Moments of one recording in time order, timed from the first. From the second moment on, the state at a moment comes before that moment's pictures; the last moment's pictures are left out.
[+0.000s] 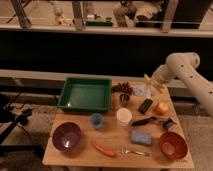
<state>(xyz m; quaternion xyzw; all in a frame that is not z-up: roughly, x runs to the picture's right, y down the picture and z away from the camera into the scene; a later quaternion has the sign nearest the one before) 0.272 -0.037 0.816 -0.12 -0.08 0.02 0.99</state>
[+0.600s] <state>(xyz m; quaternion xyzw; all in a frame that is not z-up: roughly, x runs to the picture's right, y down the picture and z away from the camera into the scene) 0.141 -0.020 0.814 -0.13 -0.16 -0.10 0.97</state>
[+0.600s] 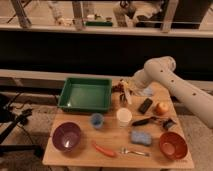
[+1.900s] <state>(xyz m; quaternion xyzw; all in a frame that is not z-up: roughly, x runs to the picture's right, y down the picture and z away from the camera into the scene) -0.091 -0.005 0.848 -0.13 -0.25 -0.25 0.92</state>
